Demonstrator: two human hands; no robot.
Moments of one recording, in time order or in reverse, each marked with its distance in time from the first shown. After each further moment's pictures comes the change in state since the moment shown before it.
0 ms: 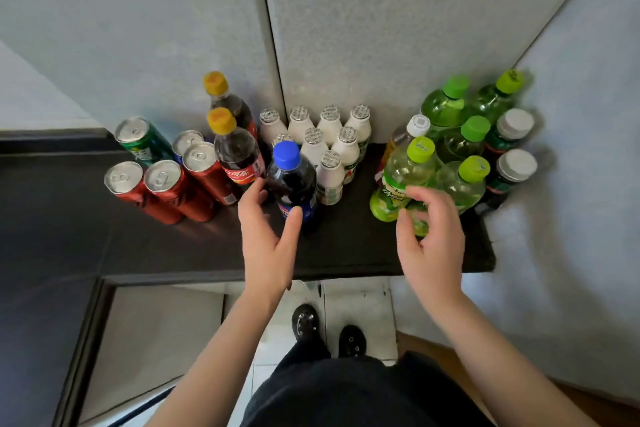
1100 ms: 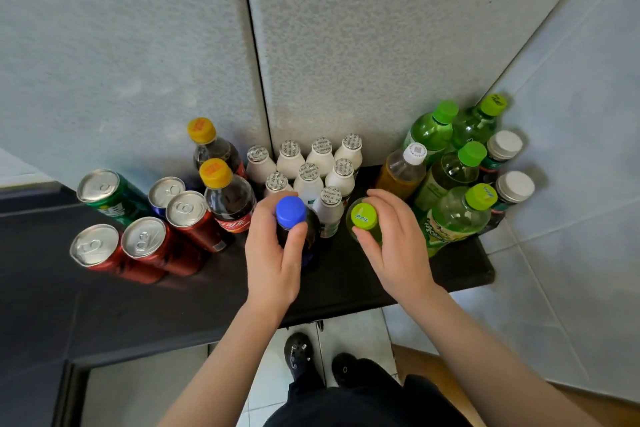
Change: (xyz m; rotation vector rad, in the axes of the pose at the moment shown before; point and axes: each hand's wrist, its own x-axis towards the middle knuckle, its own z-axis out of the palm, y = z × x) left_hand 0.062 0.007 0.004 -0.089 -0.155 0.301; right_hand 0.033 -0.005 0.054 -0.285 -0.134 -0.213
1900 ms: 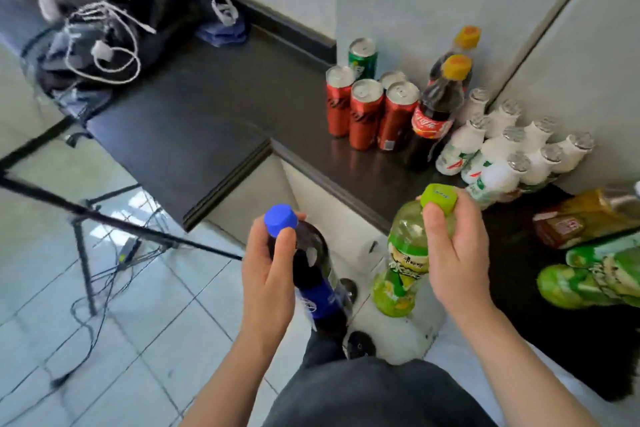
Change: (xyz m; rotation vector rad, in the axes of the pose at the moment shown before) left_hand -0.221 0.092 -0.061 0.018 0.857 -0.518; right_hand -0.063 -0.078 -0.021 0.777 -0.448 -0.163
